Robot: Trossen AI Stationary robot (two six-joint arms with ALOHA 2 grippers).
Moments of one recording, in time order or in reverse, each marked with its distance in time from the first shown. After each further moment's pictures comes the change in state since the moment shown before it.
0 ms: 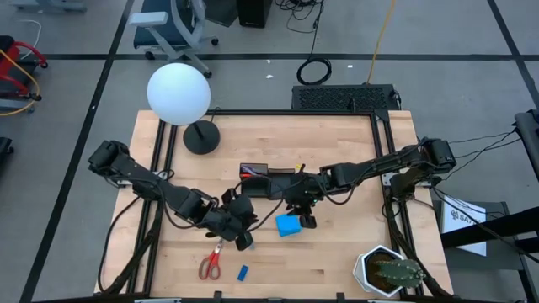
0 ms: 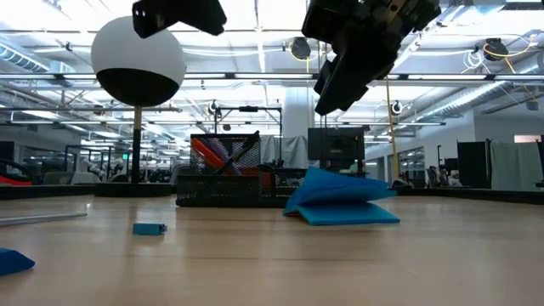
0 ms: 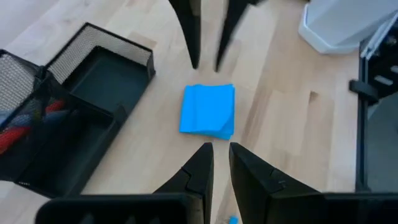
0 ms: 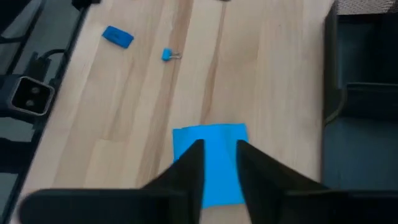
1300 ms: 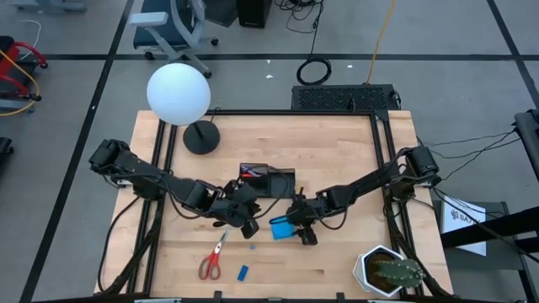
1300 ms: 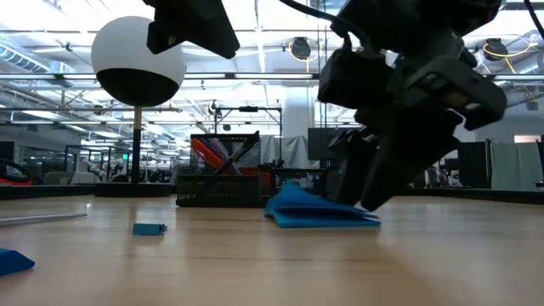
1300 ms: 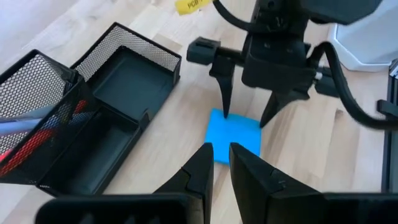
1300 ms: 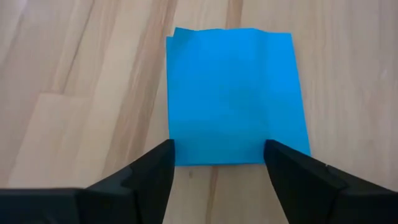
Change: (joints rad) left arm 0.090 -0.001 -0.015 0.005 0.029 -0.009; right arm 0.142 0.211 -0.173 0.233 0.137 0.043
